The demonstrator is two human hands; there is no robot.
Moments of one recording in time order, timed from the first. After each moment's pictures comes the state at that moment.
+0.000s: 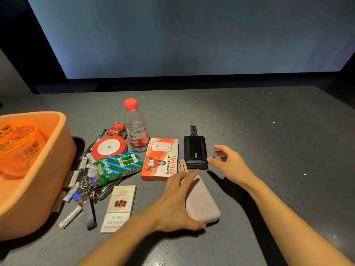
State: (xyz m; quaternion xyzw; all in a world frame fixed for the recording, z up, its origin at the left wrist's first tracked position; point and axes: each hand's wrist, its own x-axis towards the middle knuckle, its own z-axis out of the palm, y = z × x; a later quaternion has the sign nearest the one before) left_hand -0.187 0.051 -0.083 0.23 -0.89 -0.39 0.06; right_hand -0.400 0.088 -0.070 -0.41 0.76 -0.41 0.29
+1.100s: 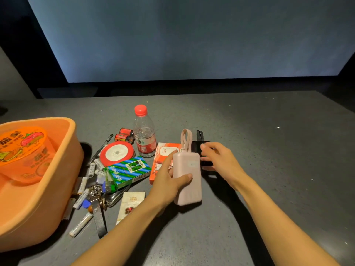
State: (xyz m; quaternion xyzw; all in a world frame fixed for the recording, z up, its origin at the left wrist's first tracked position) left_hand -0.188 0.008 -0.067 0.34 -0.62 -0.64 0.30; right_hand -0.351 0.057 -0.040 -0.35 0.71 -0.49 0.37
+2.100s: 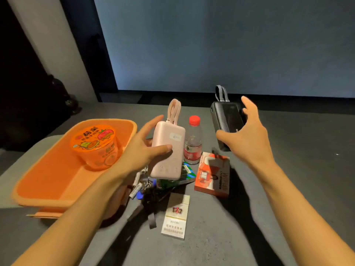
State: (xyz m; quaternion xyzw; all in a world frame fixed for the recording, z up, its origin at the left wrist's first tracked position) left_hand -0.044 -0.053 0.043 0.37 -0.68 -0.50 0.39; right_hand -0.272 0.018 0.063 -0.50 0.69 -0.52 0.10
